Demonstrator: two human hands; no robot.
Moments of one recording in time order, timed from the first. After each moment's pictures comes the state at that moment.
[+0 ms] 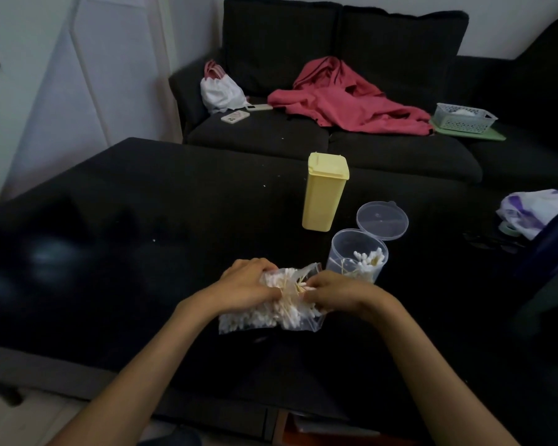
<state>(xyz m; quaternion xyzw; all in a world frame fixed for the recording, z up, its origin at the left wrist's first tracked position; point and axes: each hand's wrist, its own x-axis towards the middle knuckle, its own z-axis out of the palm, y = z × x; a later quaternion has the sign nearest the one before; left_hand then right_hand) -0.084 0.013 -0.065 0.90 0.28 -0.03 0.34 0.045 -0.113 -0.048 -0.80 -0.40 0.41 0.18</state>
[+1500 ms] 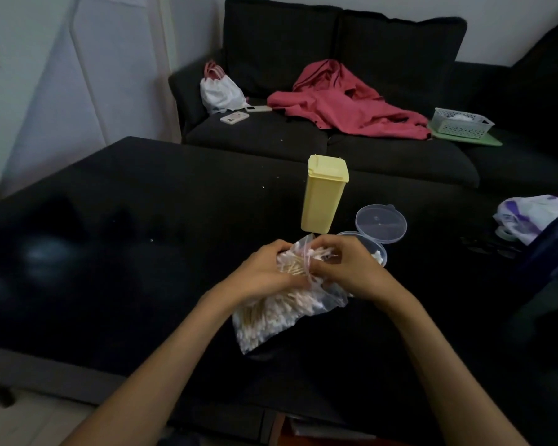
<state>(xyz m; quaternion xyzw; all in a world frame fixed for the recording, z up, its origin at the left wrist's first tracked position) -0.068 -0.004 -0.043 0.81 0.24 0.07 0.53 0.059 -0.123 -0.028 -0.75 -0.49 0.19 0.39</state>
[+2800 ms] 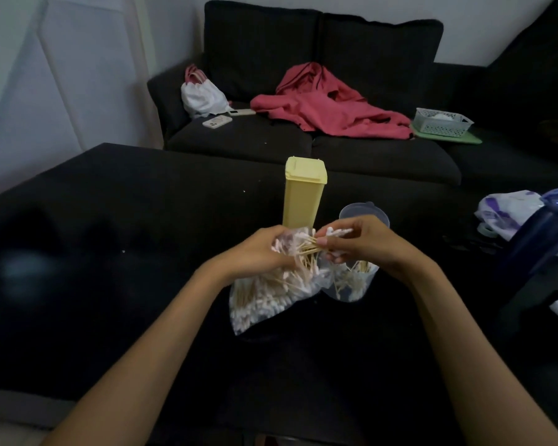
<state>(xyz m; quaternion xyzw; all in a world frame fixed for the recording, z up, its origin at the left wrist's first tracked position) -0.025 0.007 -0.020 0.82 0.19 0.02 0.54 0.112 -0.140 0.011 -0.74 -0.40 0.33 0.43</state>
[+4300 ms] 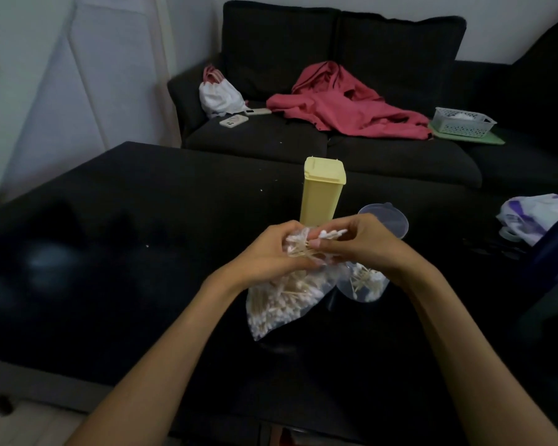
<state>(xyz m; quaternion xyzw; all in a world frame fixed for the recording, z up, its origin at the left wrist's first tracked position) -0.044 0.002 -0.025 0.80 0.13 0.13 0.57 0.074 -0.128 0.019 -0.74 -0.44 0.30 0.41</state>
